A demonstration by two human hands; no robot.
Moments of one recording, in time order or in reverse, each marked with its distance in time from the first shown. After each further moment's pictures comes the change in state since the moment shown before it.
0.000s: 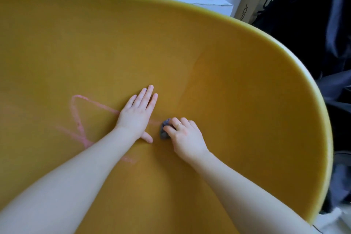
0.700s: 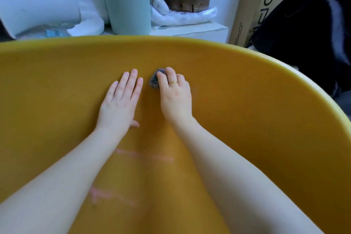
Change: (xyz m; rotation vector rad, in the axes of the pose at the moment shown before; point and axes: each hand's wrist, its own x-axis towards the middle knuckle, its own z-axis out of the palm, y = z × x) left_hand 0.049 -0.078 -0.051 0.252 0.370 -0.130; right_hand 0.173 0.028 -0.024 0.014 0.480 0.358
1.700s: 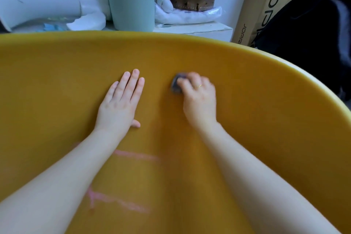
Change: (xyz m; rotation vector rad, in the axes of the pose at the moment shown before) left_hand 0.001 -0.001 0.011 -0.088 0.023 0.010; right_hand -0.014 0.049 -0.006 -0.010 0.058 -0.116
